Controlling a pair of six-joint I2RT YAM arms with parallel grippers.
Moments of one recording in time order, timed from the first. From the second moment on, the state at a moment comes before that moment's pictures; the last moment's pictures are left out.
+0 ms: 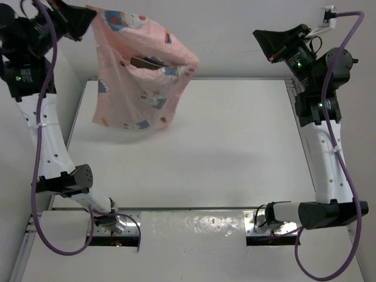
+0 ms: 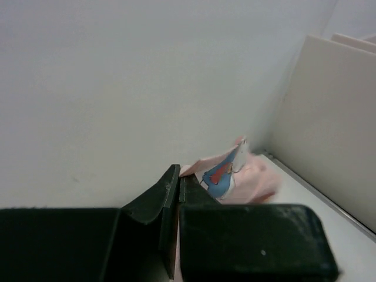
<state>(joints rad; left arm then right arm) 0.26 1.64 2.40 -0.43 0.78 -0.26 0.05 1.31 1.60 0.11 -0.48 0.70</state>
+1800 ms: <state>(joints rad) 0.13 1.57 2.24 -0.27 1.17 -0.36 0.48 1.79 1.02 1.05 -0.72 1.11</state>
